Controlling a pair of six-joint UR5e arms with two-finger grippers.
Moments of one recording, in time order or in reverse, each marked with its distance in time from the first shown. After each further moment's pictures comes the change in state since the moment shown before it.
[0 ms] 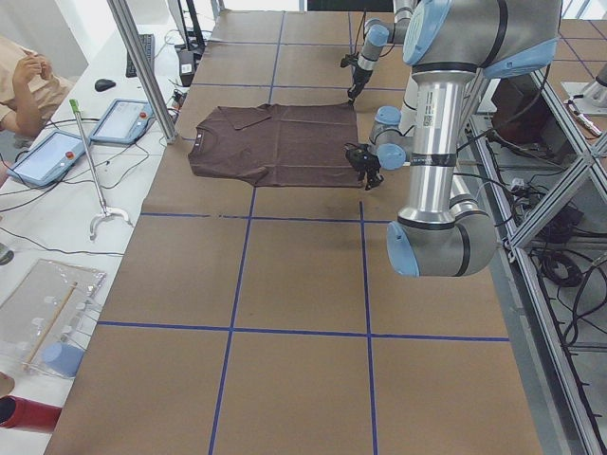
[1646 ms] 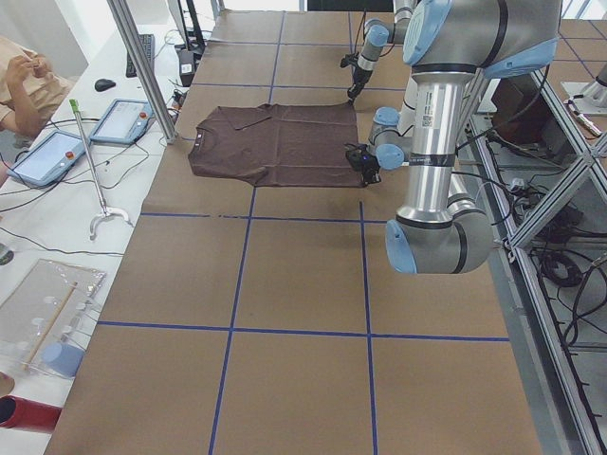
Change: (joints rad) left arm -0.005 -0.028 0.032 0.005 -0.017 0.040; right arm 0.000 -0.006 -0.001 0.000 -0.002 0.000
